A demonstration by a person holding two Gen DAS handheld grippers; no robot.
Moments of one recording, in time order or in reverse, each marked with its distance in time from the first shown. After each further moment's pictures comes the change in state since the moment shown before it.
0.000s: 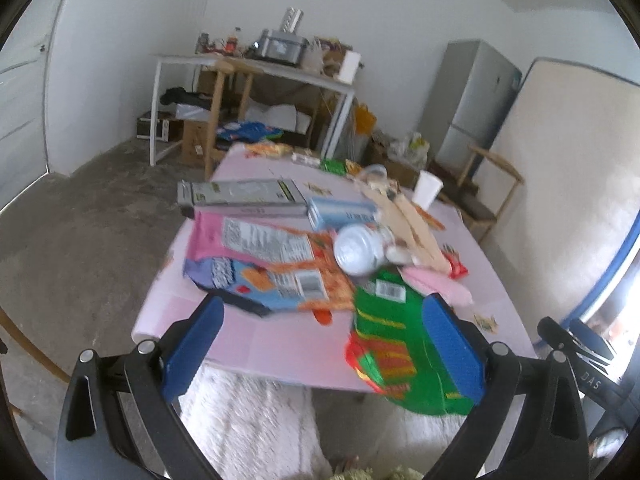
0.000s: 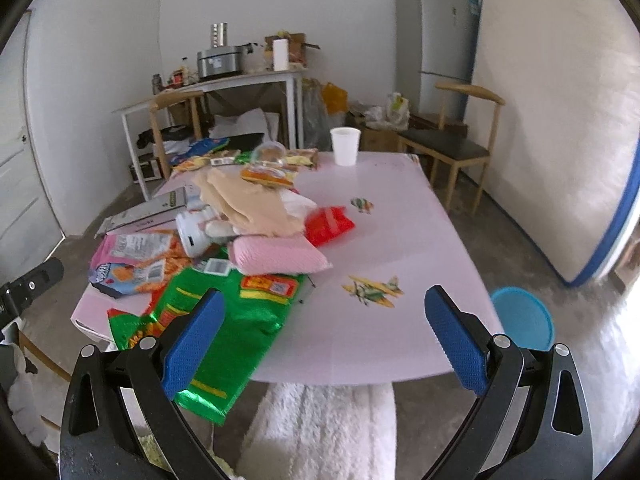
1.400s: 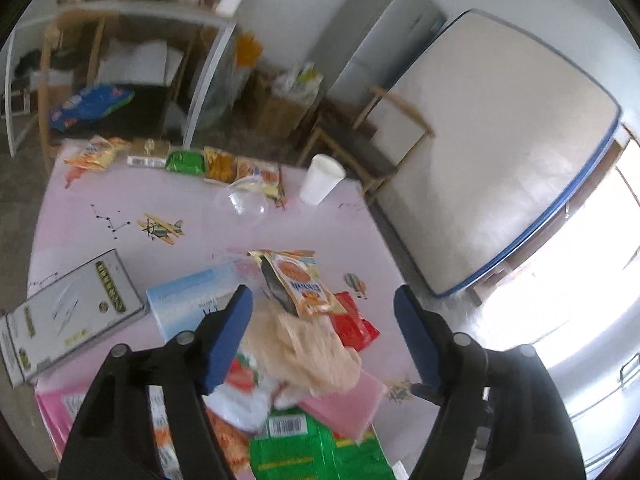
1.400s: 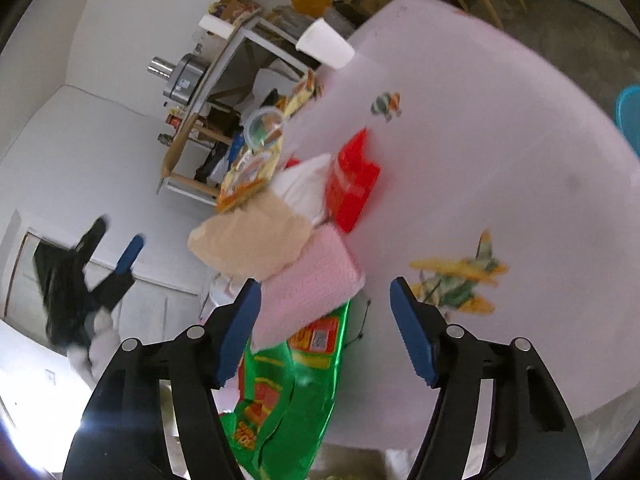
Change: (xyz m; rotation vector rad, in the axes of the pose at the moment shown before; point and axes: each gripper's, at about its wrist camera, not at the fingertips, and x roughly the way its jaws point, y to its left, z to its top) left arm 0.210 -0.070 0.180 0.074 0.394 -0.442; right arm 0.134 -0.106 0.023 0.656 0.355 0.516
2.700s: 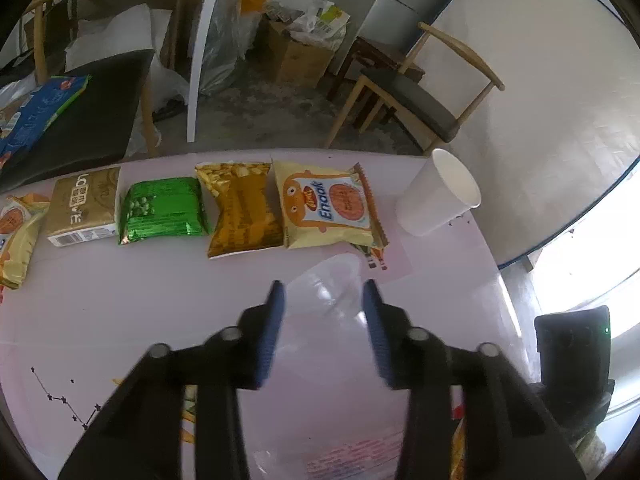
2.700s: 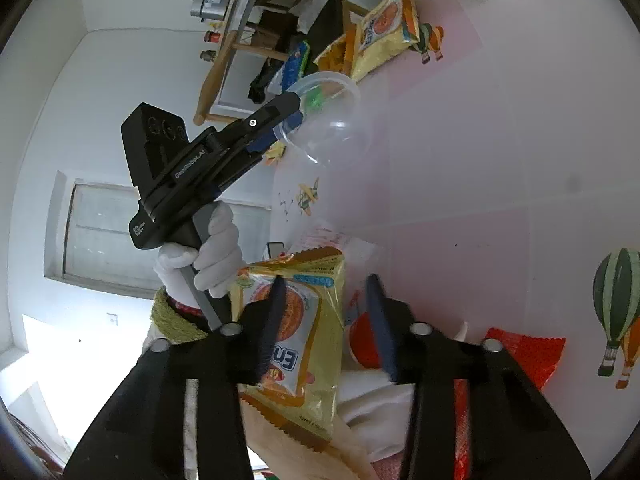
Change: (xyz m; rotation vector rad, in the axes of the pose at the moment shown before) left arm 0.212 0.090 0.126 0.086 0.201 0.111; right arm 0.198 0.037 0.161 -0.042 0.472 0.257
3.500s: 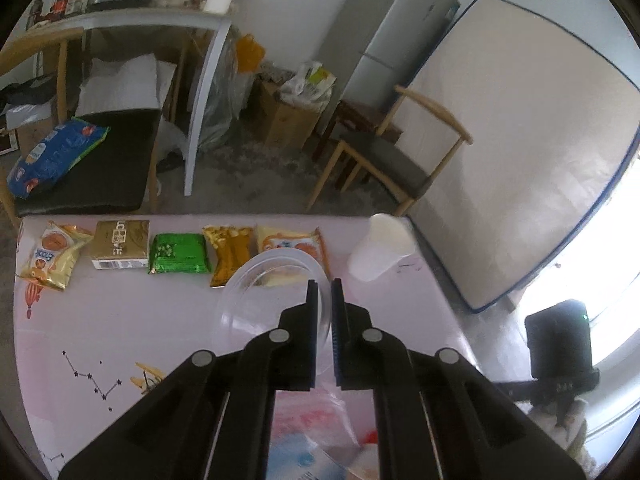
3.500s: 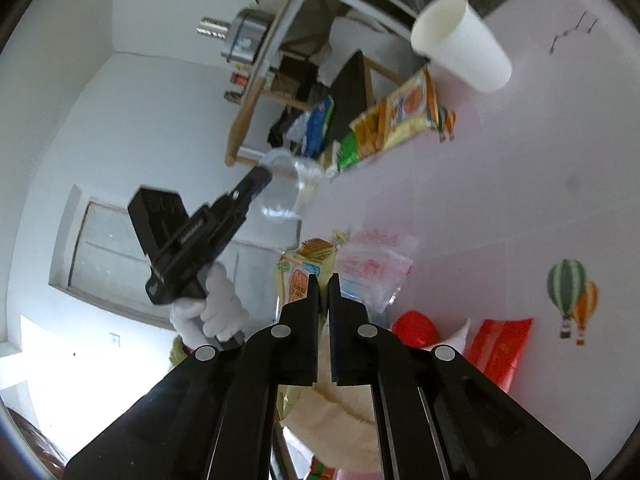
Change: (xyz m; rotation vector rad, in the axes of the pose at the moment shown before) left arm -0.099 -0.030 -0.014 0.002 -0.232 -0.048; right arm -0.057 0.033 0.005 -0.045 -0.217 0.031
